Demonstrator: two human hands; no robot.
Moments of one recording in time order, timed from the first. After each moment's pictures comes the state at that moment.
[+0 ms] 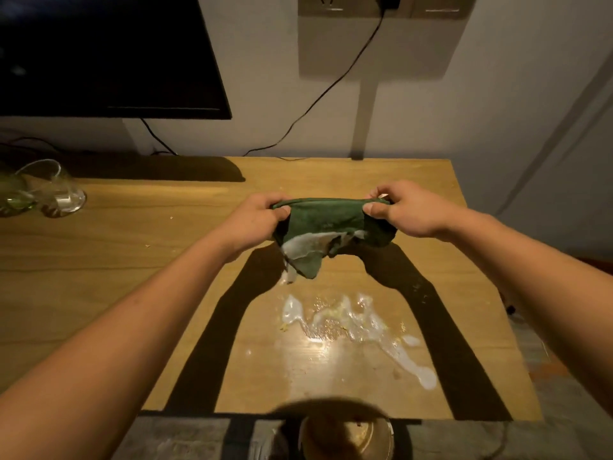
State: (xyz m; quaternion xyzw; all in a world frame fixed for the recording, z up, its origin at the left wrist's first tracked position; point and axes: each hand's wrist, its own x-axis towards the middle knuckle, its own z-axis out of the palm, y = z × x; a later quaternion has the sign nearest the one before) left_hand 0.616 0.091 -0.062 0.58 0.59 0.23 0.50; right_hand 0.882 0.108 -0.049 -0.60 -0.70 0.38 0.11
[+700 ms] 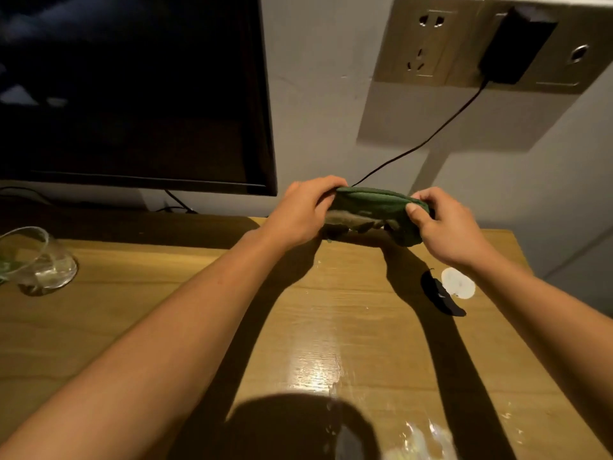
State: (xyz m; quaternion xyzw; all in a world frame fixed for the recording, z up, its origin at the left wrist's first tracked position) left_hand 0.583 0.284 -0.083 0.77 0.49 0.29 0.28; right_hand 0.832 0.252 -0.083 -0.67 -0.64 0.23 0.28
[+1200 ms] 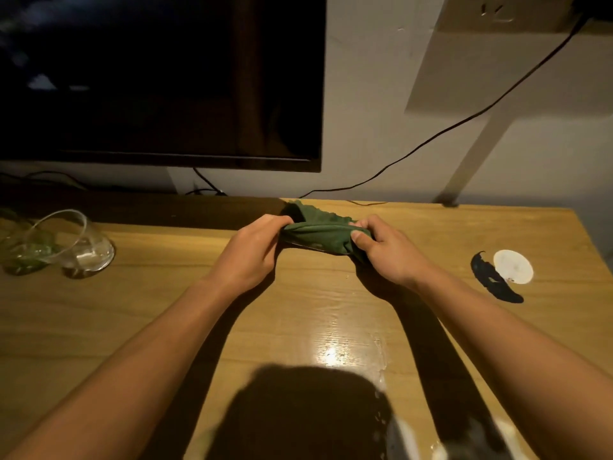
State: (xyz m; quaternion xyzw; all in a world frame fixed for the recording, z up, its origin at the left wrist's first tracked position) left_hand 0.452 0.225 -0.161 0.80 0.54 0.22 0.16; right_hand 0.712 0.235 -0.154 -0.62 -0.66 0.38 0.19
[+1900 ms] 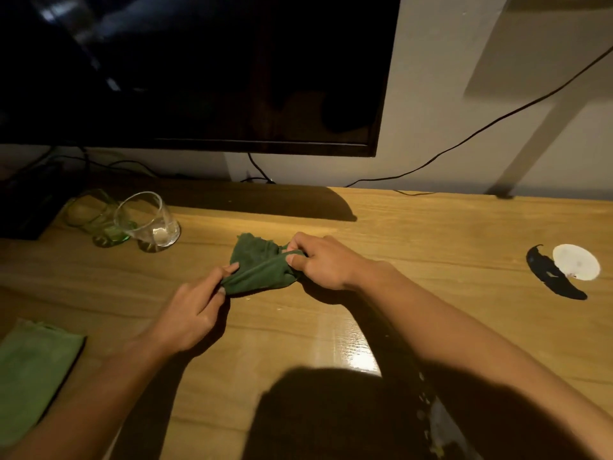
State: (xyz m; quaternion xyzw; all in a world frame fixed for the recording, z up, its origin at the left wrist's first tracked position) left_hand 0.315 0.091 -0.153 0.71 0.65 0.14 0.22; right_hand 0.567 0.210 -0.157 -0.43 -0.78 0.45 0.07
